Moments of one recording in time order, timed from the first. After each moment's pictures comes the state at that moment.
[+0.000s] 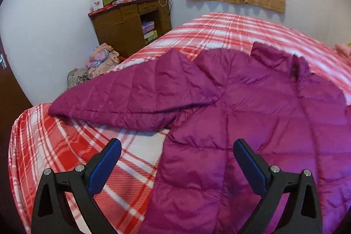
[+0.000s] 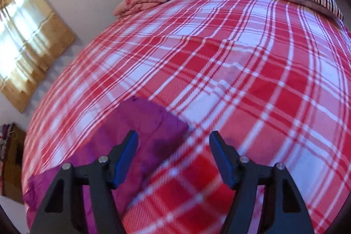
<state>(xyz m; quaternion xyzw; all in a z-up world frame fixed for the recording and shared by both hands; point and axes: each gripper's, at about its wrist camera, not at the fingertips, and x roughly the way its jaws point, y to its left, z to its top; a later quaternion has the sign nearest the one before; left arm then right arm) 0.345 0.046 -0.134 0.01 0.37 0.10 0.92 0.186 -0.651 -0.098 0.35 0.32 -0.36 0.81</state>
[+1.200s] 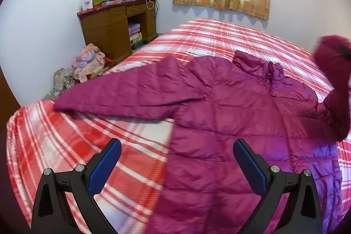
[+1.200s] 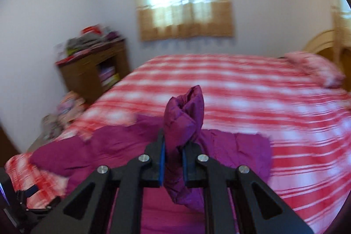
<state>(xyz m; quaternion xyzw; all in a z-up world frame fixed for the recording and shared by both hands) 0.283 0.073 -0.086 -0.02 0.36 0.03 0.93 0.280 -0.220 0.018 0.06 0.28 0.06 0.95</state>
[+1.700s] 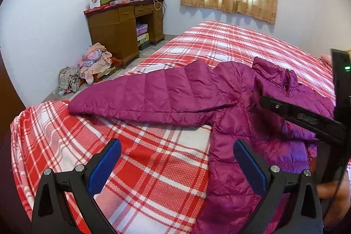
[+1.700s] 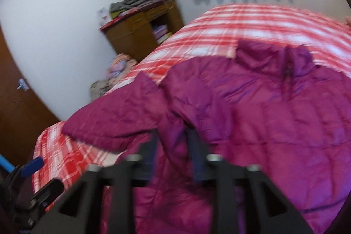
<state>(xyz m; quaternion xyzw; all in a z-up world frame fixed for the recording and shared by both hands) 0.291 0.131 -0.089 -0.03 0.36 0.04 0.93 0.325 -0.104 -0.100 0.12 0.37 0.23 0.89</state>
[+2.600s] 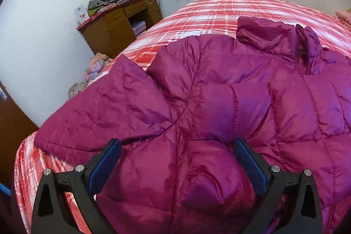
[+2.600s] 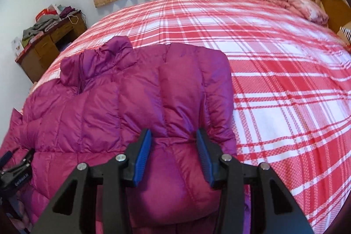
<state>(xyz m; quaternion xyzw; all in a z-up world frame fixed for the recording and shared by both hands) 0.419 -0.017 -0.157 0.10 0.39 0.11 0.91 0.298 -0.312 -0.140 0.10 0.40 -0.08 0.91</state>
